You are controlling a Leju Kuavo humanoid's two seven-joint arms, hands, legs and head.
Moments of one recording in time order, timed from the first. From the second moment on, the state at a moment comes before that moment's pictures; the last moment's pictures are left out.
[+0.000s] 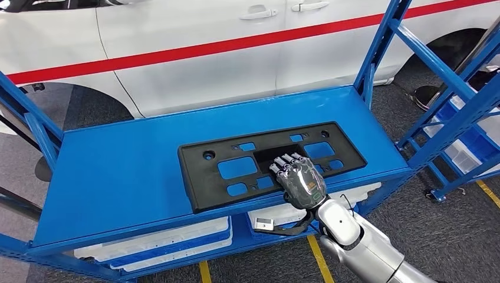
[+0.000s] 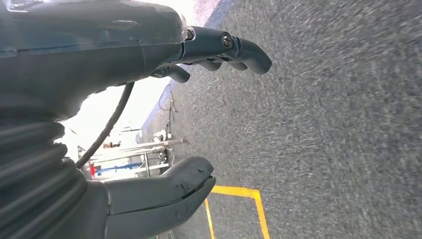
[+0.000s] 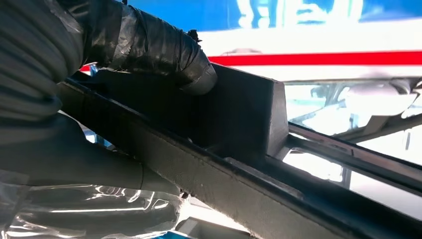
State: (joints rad) left arm 0.00 -0.10 0.90 -0.24 -1.17 -0.04 -0.02; right arm -0.21 -0.39 0.47 -1.53 1.57 -0.43 0.10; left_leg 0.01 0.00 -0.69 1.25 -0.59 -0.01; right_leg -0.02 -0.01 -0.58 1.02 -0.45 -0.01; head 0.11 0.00
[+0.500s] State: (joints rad) left arm 0.00 -0.10 0.94 -0.24 -1.17 -0.04 -0.03; right arm -0.36 -0.40 0.71 -1.50 1.57 -0.41 0.20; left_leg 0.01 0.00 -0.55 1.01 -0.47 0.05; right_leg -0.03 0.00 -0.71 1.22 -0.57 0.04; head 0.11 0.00
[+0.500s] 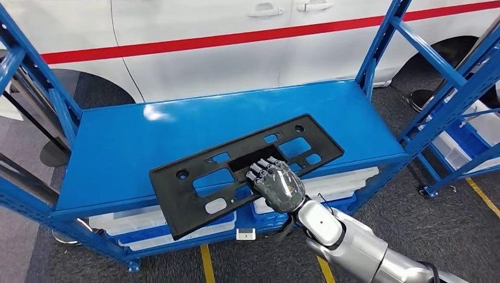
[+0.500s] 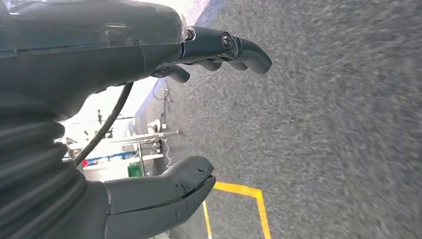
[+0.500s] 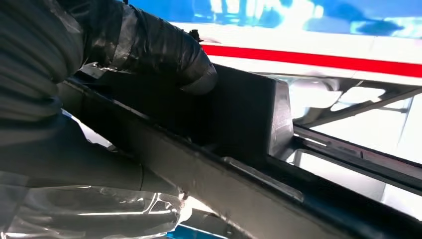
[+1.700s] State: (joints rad) left arm 0.01 -0.08 0.99 -0.24 -1.21 -0.04 -0.01; right arm -0.33 -0.40 0.69 -1.53 1.56 -0.42 0.11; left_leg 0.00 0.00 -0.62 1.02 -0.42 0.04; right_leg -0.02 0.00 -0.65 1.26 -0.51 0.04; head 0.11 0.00
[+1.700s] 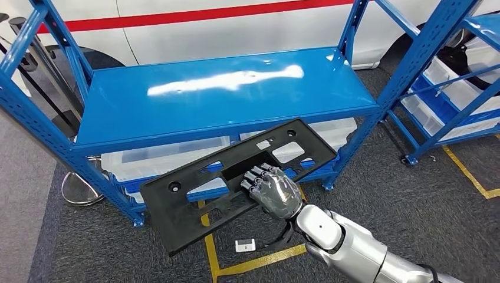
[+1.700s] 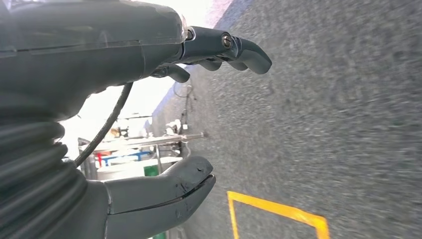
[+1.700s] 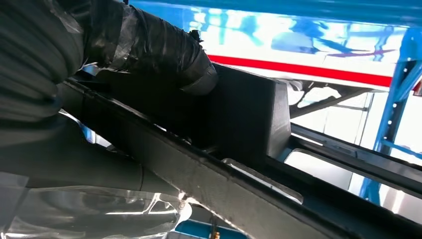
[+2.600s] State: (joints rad) left arm -0.01 -0.10 1.04 -0.24 -1.24 -0.05 0.00; right arm -0.30 -0.40 0.59 -1.56 1.53 -0.41 0.06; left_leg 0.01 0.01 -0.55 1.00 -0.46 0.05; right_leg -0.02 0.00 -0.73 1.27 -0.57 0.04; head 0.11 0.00
